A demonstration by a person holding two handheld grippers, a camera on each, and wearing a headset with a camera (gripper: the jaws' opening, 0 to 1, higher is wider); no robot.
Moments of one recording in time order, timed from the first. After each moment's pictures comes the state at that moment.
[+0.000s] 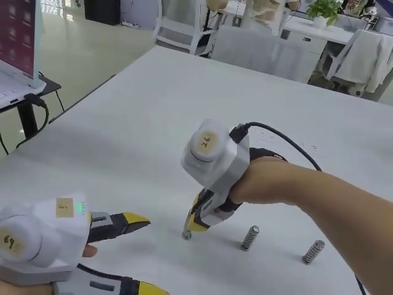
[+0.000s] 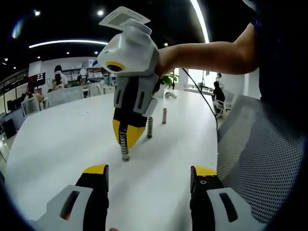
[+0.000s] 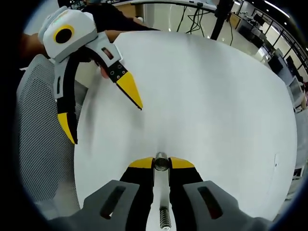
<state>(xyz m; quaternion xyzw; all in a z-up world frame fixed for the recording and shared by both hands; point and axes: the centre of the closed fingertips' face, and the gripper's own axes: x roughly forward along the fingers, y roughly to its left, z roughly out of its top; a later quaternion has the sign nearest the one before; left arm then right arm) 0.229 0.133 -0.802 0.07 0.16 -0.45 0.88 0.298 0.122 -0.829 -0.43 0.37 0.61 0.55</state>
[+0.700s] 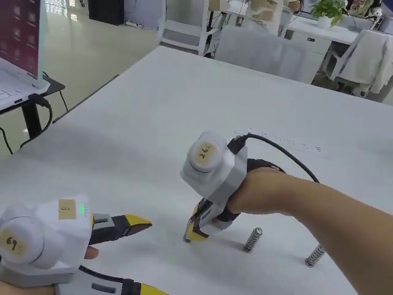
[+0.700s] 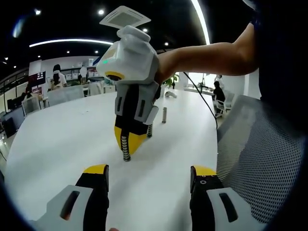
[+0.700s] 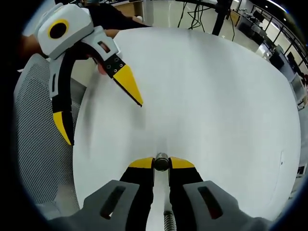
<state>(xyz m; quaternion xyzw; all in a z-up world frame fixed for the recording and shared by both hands) 0.229 0.134 -0.804 0.07 0.17 -0.45 0.88 0.293 0.122 -0.842 -0.43 0.38 0.61 0.55</state>
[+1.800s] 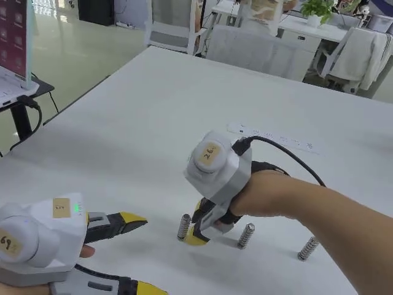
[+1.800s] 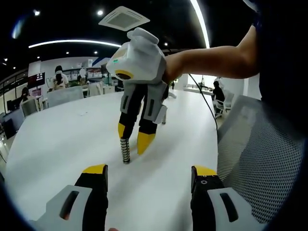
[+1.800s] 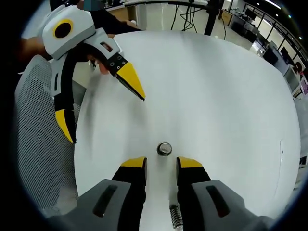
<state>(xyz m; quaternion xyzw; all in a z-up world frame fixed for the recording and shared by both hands) 0.231 0.131 -0.802 0.07 0.16 -0.45 0.88 0.291 0.107 -0.838 -0.40 0.38 0.60 0.58</state>
